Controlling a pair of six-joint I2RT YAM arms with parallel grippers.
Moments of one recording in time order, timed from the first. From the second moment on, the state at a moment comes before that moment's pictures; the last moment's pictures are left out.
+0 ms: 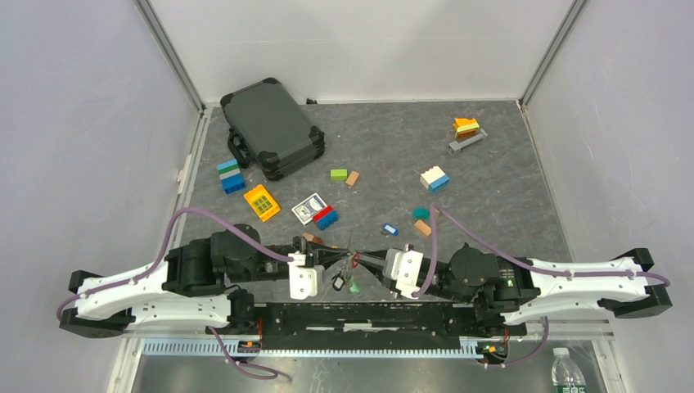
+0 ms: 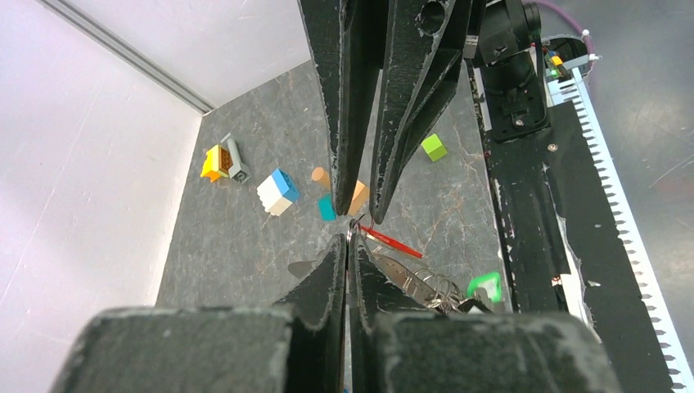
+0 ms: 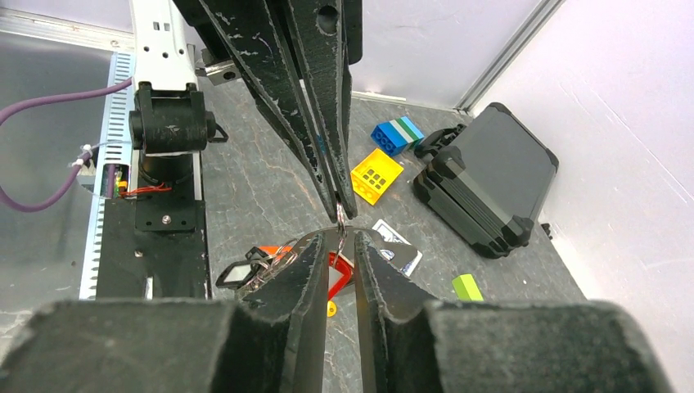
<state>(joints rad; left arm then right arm) -1.40 0.70 0.99 -0.45 0.03 0.57 1.59 0.81 0.85 -0.04 0.31 -0.39</state>
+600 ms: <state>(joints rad) -1.40 0.67 0.99 -0.45 0.04 0.57 1.59 0.84 0.85 -0.03 0.33 -0.39</state>
